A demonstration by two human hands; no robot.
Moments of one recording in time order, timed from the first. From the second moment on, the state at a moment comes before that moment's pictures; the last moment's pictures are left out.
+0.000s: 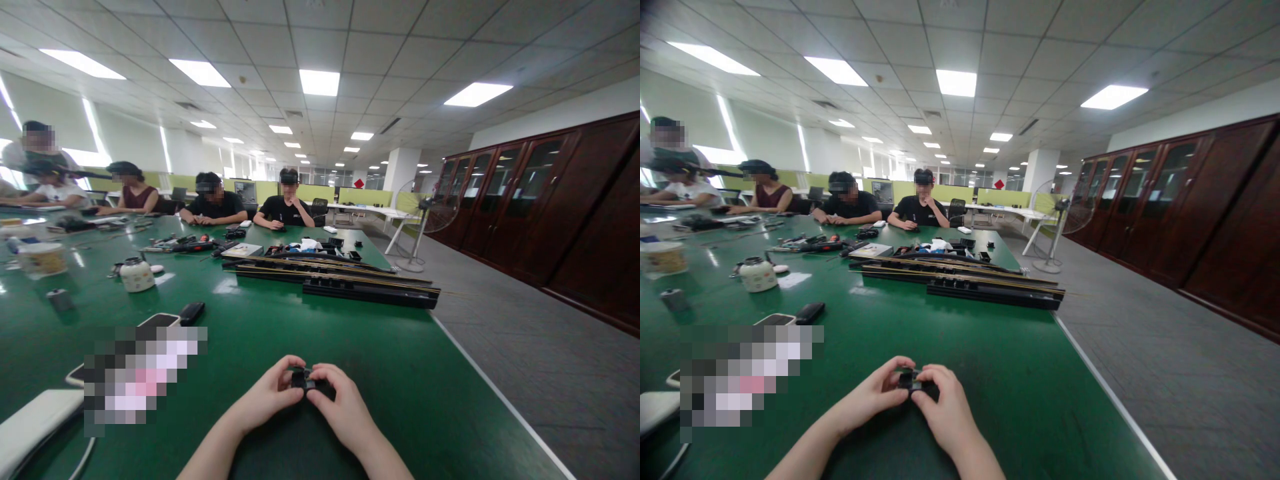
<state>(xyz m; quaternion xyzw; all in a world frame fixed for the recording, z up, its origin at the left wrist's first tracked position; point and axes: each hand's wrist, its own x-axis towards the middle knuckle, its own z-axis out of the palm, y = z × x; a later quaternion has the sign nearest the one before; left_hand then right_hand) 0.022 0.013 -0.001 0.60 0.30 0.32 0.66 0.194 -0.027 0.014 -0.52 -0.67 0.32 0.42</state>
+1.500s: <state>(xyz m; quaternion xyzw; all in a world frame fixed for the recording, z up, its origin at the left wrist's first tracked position) 0.023 0.008 0.008 0.58 0.32 0.32 0.68 0.198 -0.019 0.009 -0.51 -0.55 0.33 0.58</state>
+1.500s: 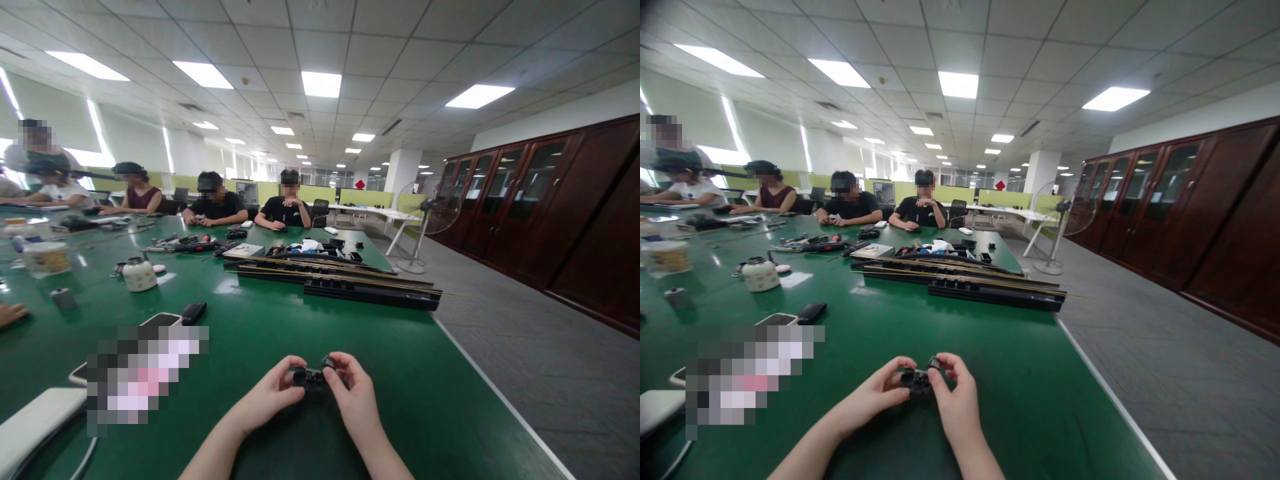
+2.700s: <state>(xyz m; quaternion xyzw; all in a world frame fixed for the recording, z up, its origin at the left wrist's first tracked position) 0.023 0.007 0.011 0.59 0.33 0.31 0.67 0.204 -0.011 0.006 -0.49 -0.31 0.46 0.68</state>
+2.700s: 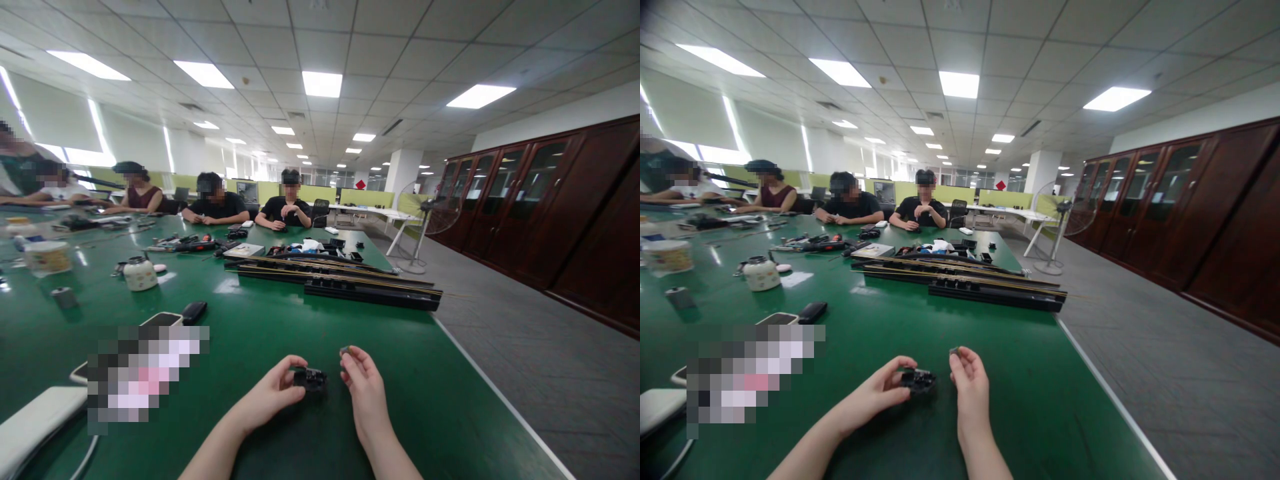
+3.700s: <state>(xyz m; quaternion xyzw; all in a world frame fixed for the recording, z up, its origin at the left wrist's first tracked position) 0.023 0.009 0.006 0.60 0.31 0.31 0.67 0.203 -0.012 0.011 -0.44 -0.21 0.54 0.68</state>
